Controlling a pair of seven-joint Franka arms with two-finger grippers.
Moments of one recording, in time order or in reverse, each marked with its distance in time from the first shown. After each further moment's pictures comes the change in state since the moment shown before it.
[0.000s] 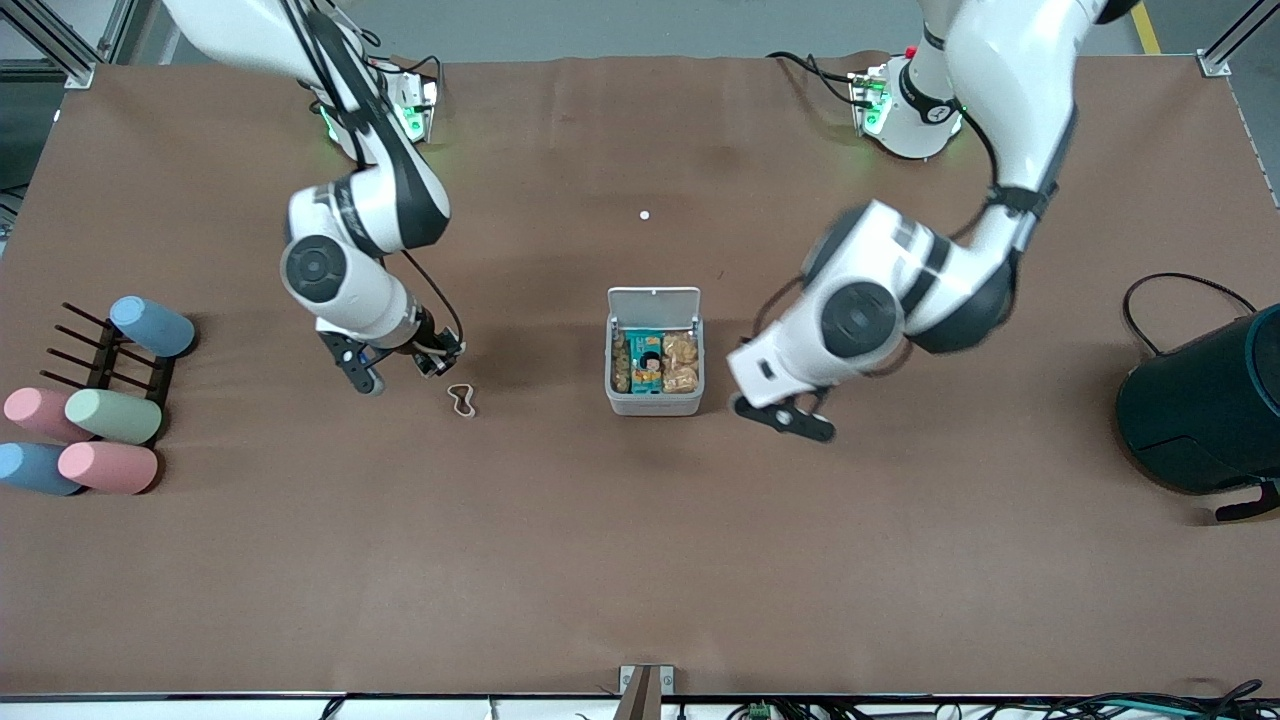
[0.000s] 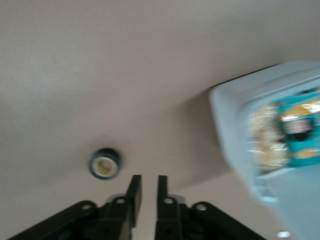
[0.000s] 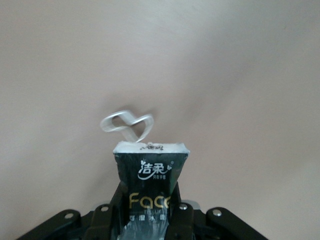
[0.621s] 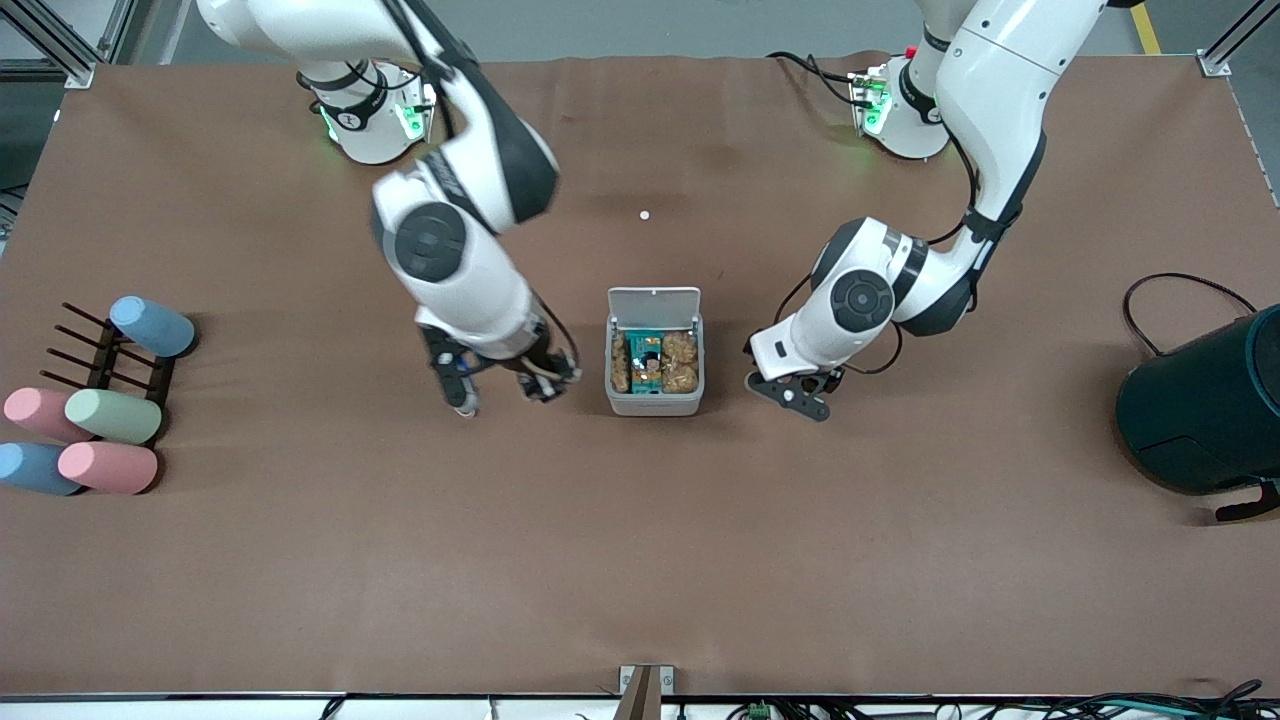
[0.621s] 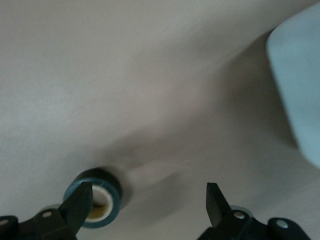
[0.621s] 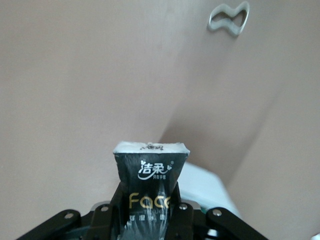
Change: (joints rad) left arm 0.022 -0.090 -0.005 -0.497 0.096 0.536 0.054; right arm 0.210 0.342 0.012 0.571 0.015 -0.081 0.609
